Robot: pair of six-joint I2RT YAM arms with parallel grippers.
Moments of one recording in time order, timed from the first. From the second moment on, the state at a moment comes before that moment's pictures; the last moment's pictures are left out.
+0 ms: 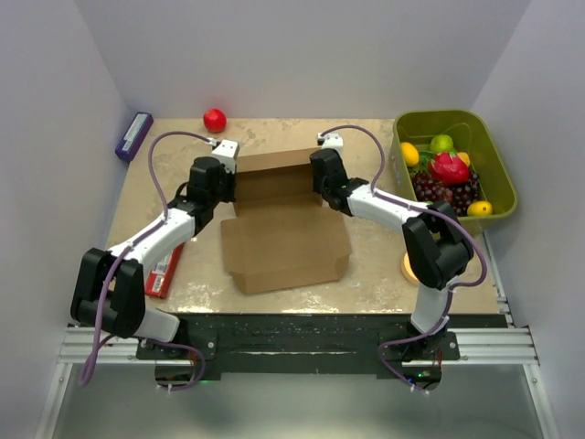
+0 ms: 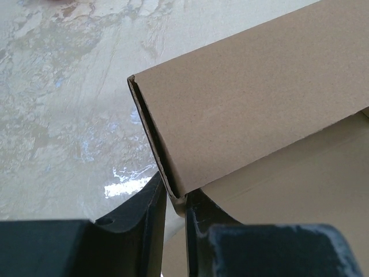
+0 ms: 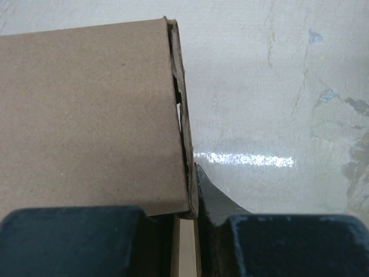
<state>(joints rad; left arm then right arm) -0.32 1.43 0.89 0.04 -0.08 -0.03 0.59 1.86 1.29 -0.04 0.46 0.33</state>
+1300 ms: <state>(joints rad) -0.33 1.22 0.89 0.02 -0.03 0.05 0.56 1.92 1.37 -0.16 0.37 0.27</state>
